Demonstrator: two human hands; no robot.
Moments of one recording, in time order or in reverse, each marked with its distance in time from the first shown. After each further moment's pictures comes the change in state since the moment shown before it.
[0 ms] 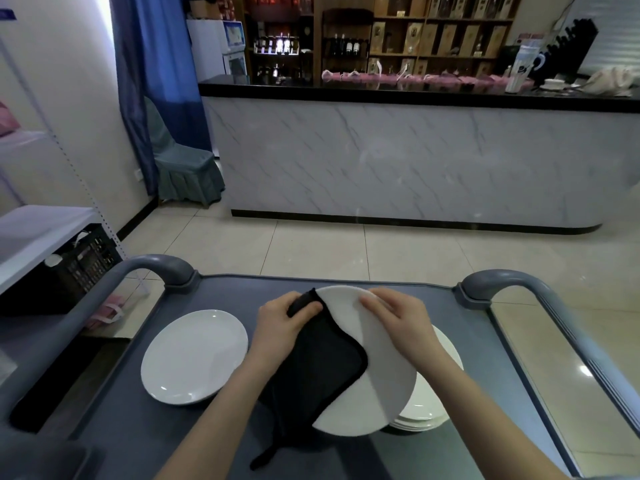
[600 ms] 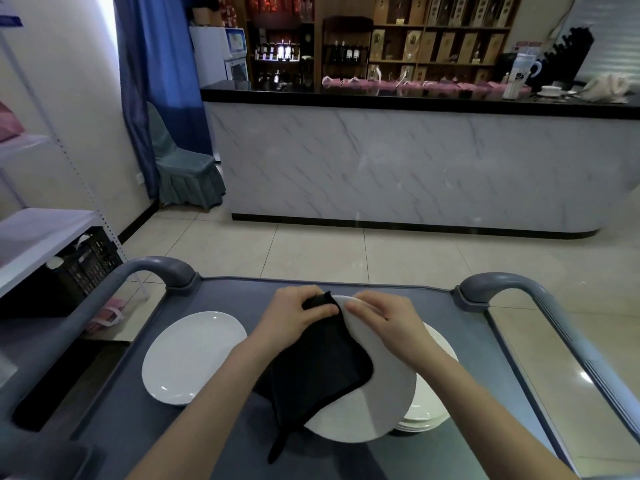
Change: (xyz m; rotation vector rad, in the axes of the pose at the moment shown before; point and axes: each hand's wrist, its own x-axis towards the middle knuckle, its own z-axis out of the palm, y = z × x) left_hand 0.016 0.022 -0.005 0.132 -0.239 0.119; right_hand 0.004 -0.009 0.000 -0.103 -0.148 -0.069
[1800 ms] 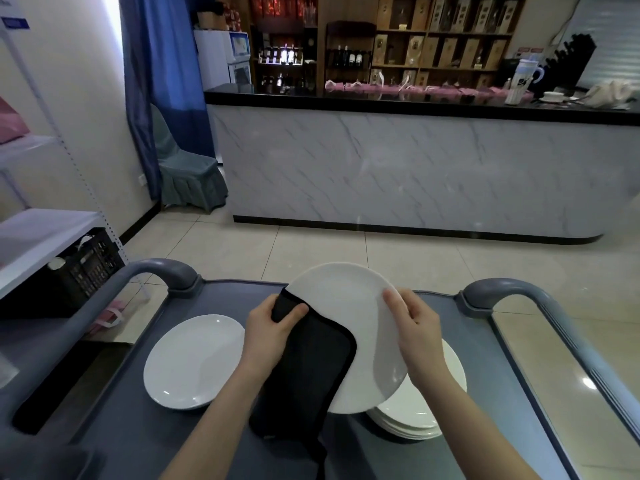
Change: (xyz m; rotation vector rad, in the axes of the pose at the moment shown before) left_hand -0.025 -0.023 0.001 -0.407 0.368 -0.219; right_hand -0.012 -0.001 0.008 0.327 0.419 0.207
